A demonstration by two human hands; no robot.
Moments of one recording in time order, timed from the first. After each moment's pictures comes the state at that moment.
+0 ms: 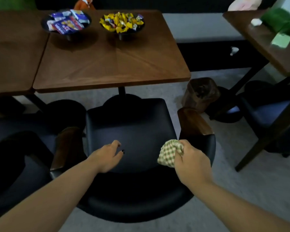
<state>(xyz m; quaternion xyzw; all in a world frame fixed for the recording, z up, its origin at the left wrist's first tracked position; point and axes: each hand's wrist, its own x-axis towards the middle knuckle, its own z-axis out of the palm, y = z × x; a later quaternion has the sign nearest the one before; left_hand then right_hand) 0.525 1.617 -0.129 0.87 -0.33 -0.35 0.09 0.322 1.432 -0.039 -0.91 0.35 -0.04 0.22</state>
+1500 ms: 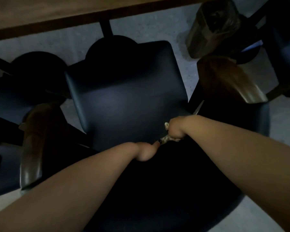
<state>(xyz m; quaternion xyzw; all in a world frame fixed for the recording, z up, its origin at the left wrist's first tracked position) 0.456 1.547 -0.208 0.72 -0.26 -0.64 -0.01 0.423 1.399 -0.191 -0.79 0.11 0.59 0.11</state>
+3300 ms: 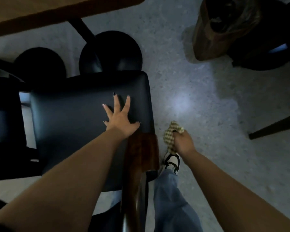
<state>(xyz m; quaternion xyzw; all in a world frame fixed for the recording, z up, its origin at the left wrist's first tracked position) 0.478 1.354 -0.292 0.90 -0.15 -0.40 0.07 0.311 1.216 -0.305 -0.52 0.57 0.14 0.62</state>
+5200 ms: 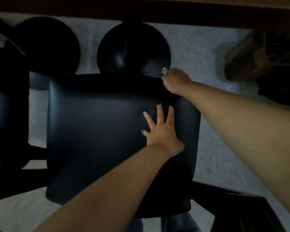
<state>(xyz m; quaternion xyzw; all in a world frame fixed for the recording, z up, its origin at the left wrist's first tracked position) 0.529 1.372 -0.300 0.84 -0.15 -0.49 0.15 0.639 1.247 -0.325 -0.88 0.28 0.26 0.27</state>
